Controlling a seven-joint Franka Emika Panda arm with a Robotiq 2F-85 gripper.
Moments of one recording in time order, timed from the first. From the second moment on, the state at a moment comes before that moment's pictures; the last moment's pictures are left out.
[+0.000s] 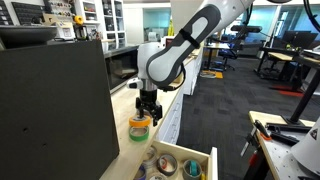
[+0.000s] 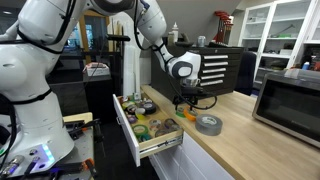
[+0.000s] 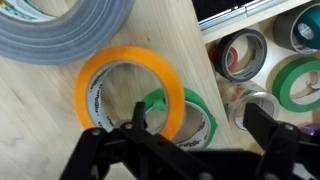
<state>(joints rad) -0.10 0.63 0.12 -1.85 0.03 2.49 -1.20</state>
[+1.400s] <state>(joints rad) -0.10 0.73 0.13 -1.68 0.03 2.35 -1.27</state>
